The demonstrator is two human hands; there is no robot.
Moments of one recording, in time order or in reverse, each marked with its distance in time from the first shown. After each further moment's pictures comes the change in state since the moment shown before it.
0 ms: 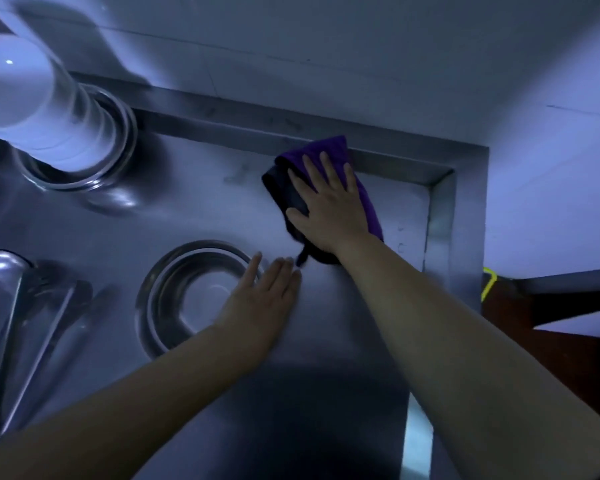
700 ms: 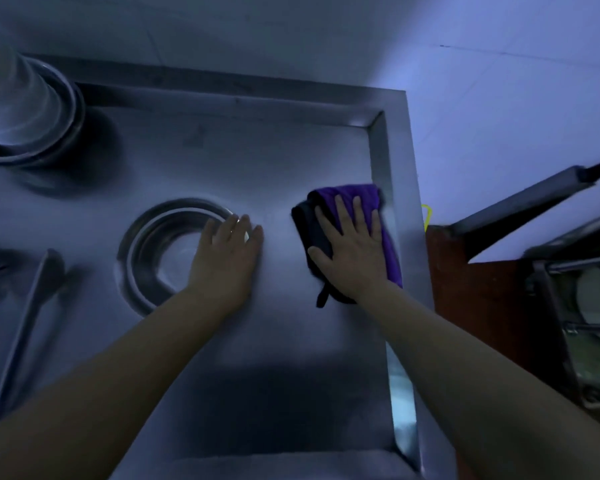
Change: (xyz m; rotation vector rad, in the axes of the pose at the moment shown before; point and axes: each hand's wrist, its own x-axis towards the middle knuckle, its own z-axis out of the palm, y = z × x) left_hand -0.041 0.007 0.040 -0.143 0.295 -0.092; right_hand -0.204 -0.032 0.016 -0.011 -0.021 0.374
